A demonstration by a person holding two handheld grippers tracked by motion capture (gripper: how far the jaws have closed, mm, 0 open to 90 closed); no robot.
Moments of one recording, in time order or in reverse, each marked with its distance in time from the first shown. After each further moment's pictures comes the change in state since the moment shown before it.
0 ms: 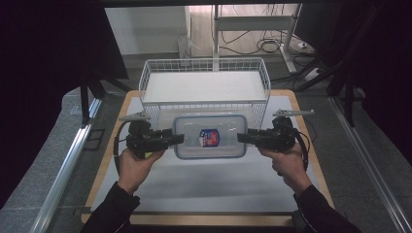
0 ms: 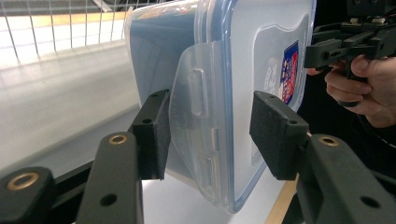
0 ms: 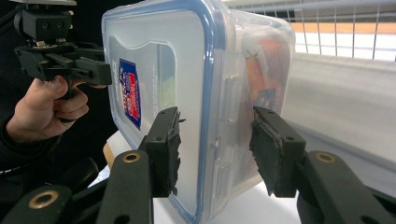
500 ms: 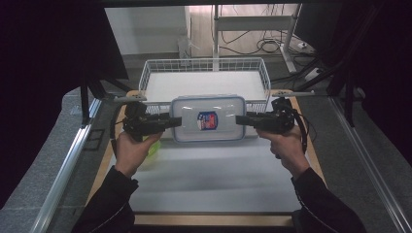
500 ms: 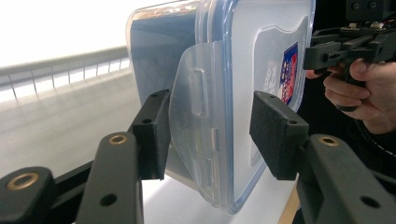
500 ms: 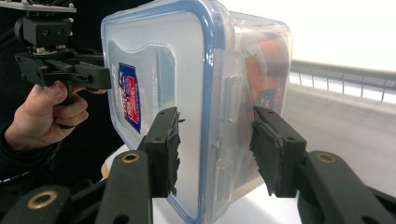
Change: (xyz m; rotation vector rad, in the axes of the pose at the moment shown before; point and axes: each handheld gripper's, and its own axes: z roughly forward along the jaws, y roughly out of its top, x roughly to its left) left arm 0.010 0.041 -0.006 -0.030 -0.001 0.004; right arm 0.000 0.045 0.003 -0.029 -0.008 -0.010
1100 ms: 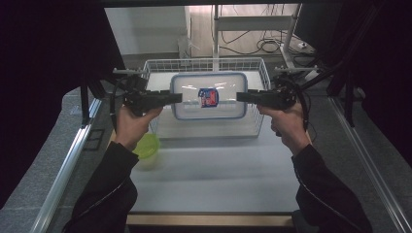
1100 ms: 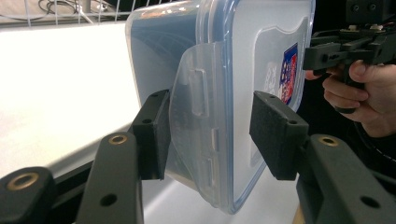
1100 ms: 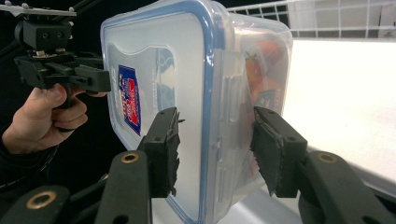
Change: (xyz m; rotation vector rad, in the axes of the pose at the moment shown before) left arm 0.015 0.057 0.004 -0.014 -0.017 0.017; right arm -0.007 0.055 0.001 -0.034 -0.026 -0.018
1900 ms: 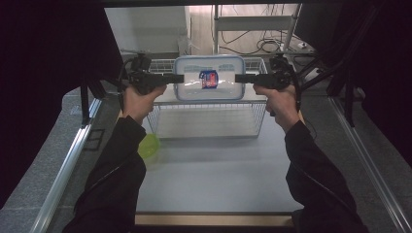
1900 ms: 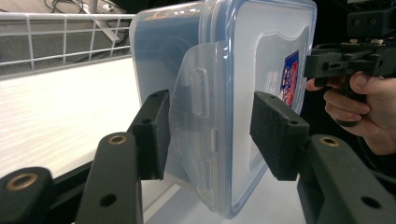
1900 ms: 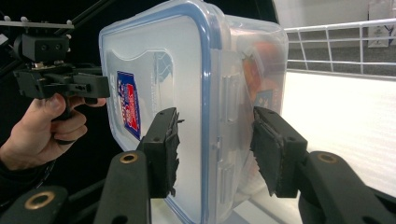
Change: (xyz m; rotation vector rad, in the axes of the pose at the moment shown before) left arm 0.044 0.038 0.026 -0.006 0.006 -0.052; right arm -0.040 0.036 0.028 -0.017 -0.017 0.073
